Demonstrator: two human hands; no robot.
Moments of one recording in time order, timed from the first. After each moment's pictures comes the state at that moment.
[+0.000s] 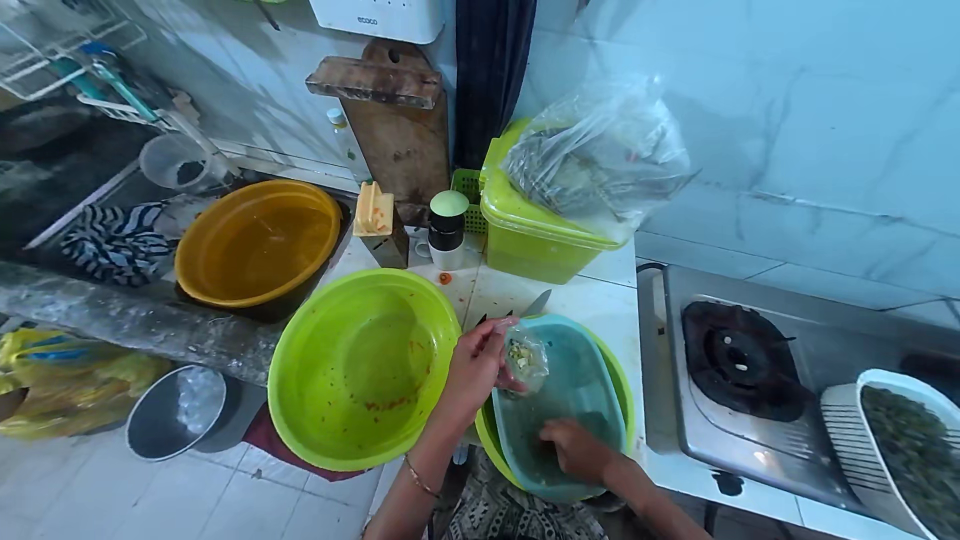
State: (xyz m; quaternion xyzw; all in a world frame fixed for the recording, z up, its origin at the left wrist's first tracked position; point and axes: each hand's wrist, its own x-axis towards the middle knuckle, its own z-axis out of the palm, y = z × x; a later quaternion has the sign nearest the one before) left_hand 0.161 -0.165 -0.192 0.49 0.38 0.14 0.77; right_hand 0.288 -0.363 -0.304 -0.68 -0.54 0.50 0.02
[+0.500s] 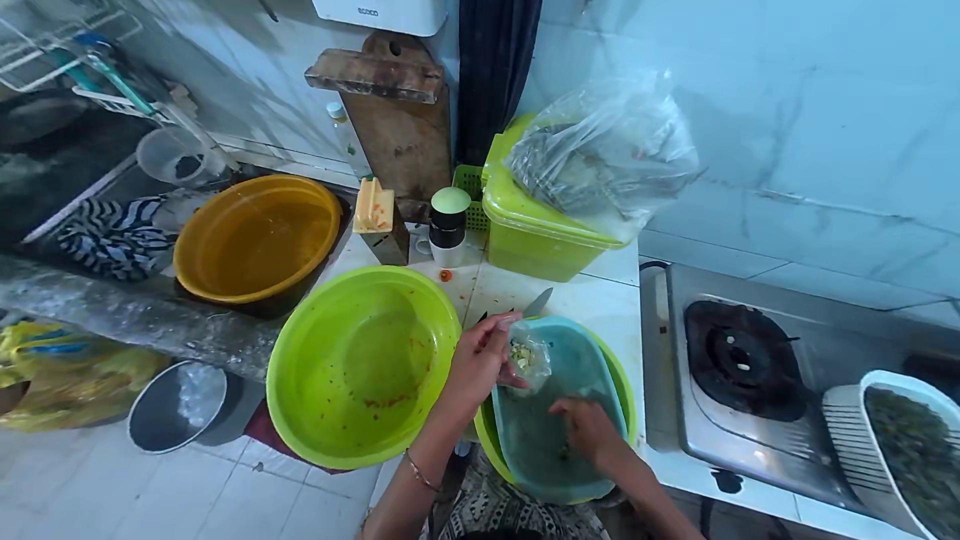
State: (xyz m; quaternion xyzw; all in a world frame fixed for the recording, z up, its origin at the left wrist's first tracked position) left_hand 0.163 -0.162 -0.191 0.50 0.37 0.13 0.77; right_hand 0.291 -0.360 -0.279 -0.81 -0.37 0.45 0.06
